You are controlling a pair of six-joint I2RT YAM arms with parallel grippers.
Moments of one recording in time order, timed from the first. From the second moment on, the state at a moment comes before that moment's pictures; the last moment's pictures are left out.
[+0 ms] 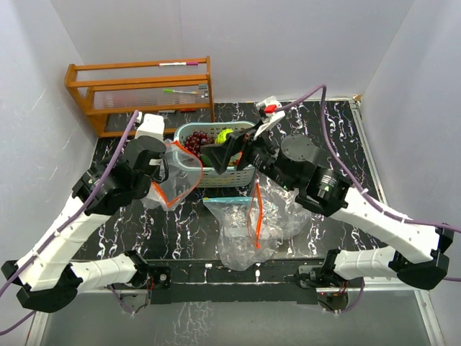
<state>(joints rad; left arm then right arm) -0.79 1.06 1.47 -1.13 -0.73 -0.24 1.04 1.17 1.34 -0.11 0.19 0.39</state>
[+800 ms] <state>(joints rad) -0.79 1.00 1.20 -0.86 -0.86 -0.21 0.70 1.76 1.68 -0.43 0.28 0.40</state>
